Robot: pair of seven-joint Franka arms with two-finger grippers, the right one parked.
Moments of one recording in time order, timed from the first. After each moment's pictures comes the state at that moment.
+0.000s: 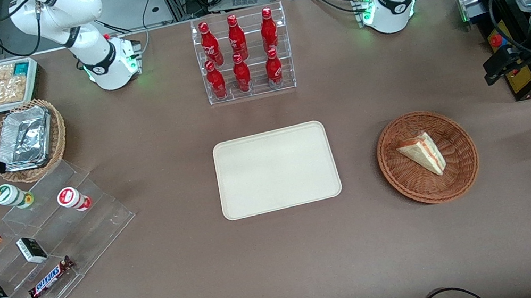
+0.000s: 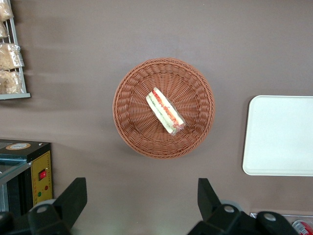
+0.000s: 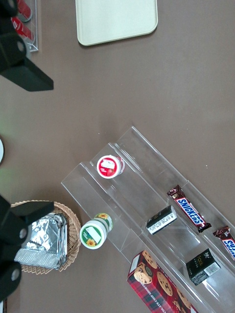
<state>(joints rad) -0.01 0.03 -0.05 -1.53 0.01 1.53 -0.13</state>
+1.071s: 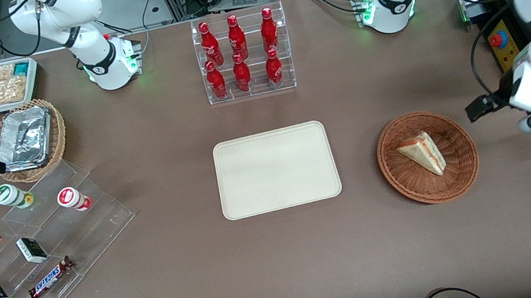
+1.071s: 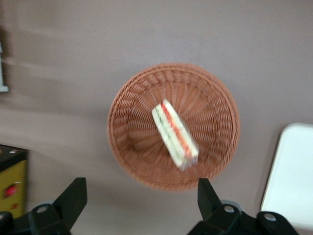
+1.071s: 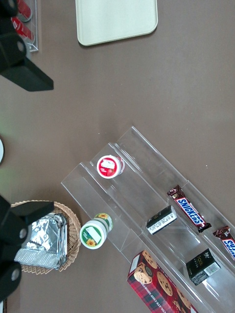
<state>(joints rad) -0.01 0.08 -0.05 -1.84 0.04 1.91 -0.31</state>
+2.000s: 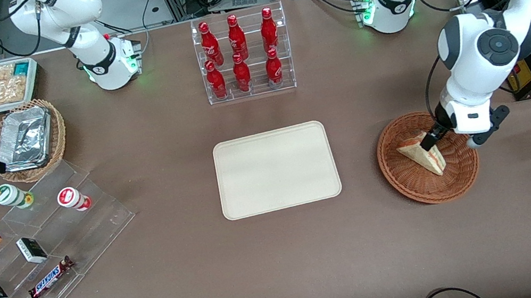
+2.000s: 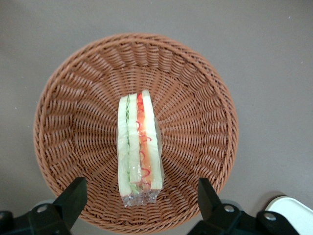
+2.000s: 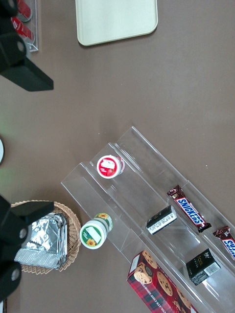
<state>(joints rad) -0.07 0.10 -0.08 -2.24 0.04 2.43 -0.81</state>
